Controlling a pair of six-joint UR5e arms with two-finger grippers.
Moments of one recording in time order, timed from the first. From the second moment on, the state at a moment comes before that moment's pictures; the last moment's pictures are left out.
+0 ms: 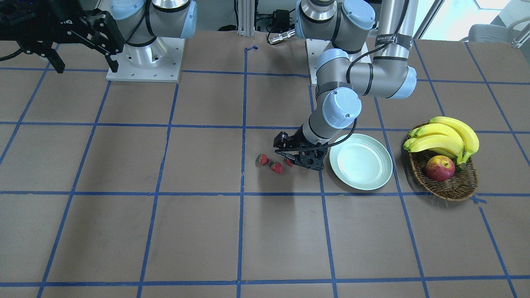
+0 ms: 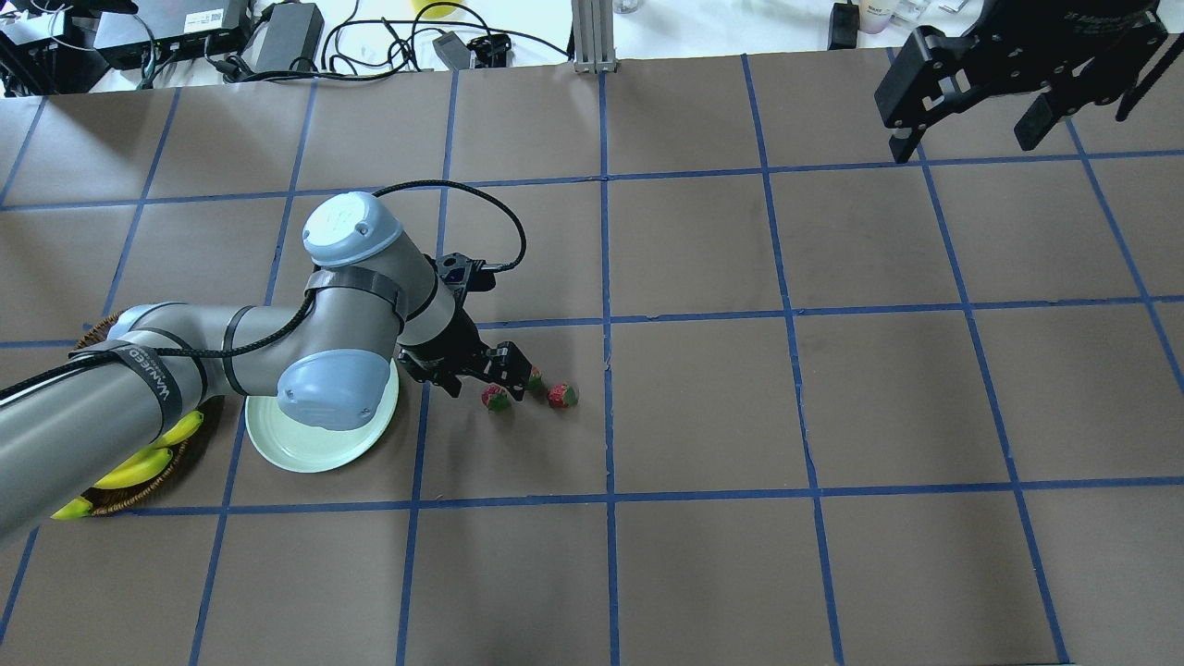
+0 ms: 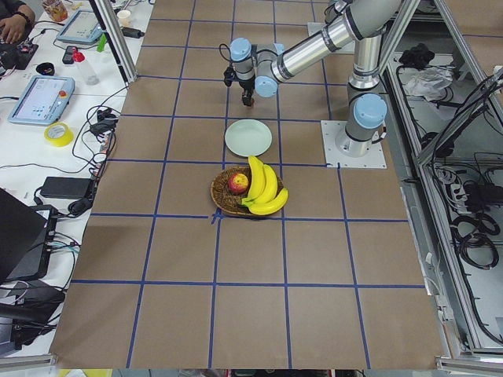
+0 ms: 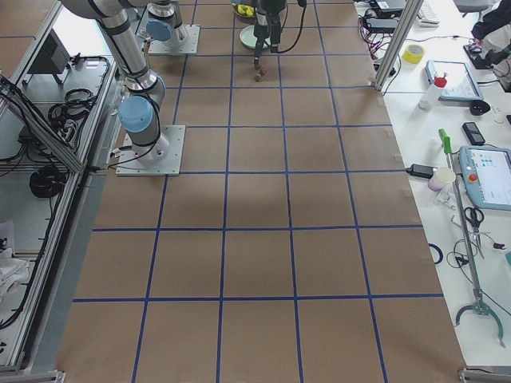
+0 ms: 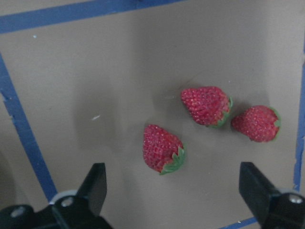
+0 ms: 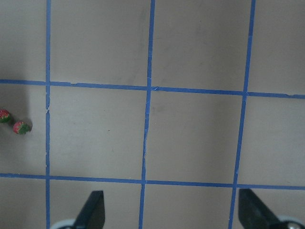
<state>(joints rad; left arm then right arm) -1.65 -1.84 -2.07 -0.94 1.35 0.11 1.52 -1.62 1.40 -1.39 -1.58 -0.12</state>
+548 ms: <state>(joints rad) -1.65 -1.88 -2.07 -0.93 1.35 0.11 1.51 -1.61 1.40 -1.41 -1.58 -0.11</state>
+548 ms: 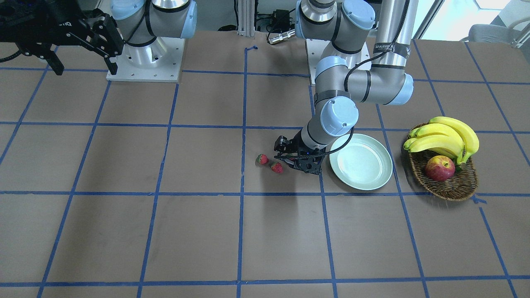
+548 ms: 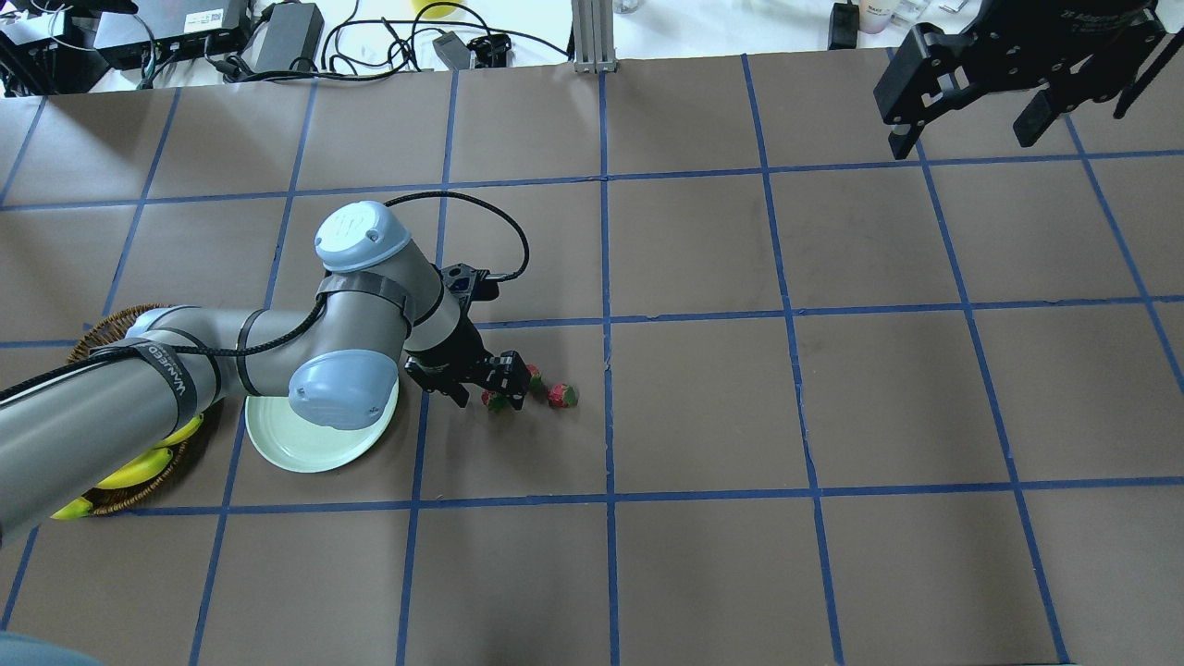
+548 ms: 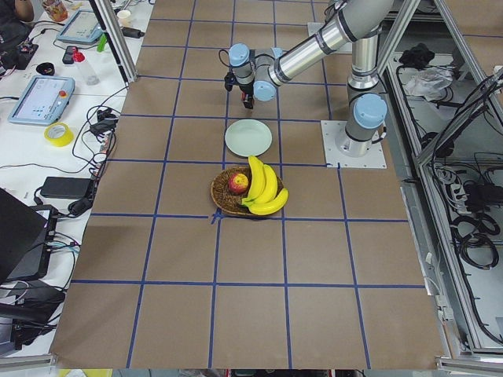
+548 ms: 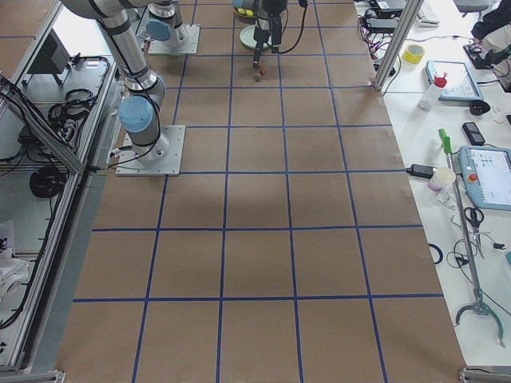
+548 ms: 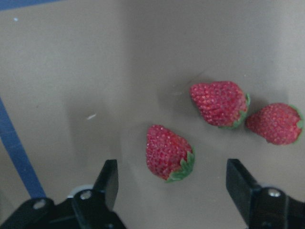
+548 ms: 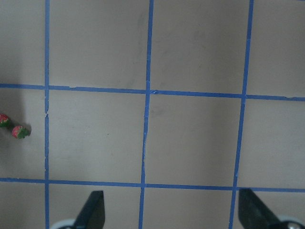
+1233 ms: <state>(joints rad) -1.65 -1.87 -2.05 -0.93 1.34 0.08 1.51 -1.61 1.41 -1.45 -1.58 -0.11</state>
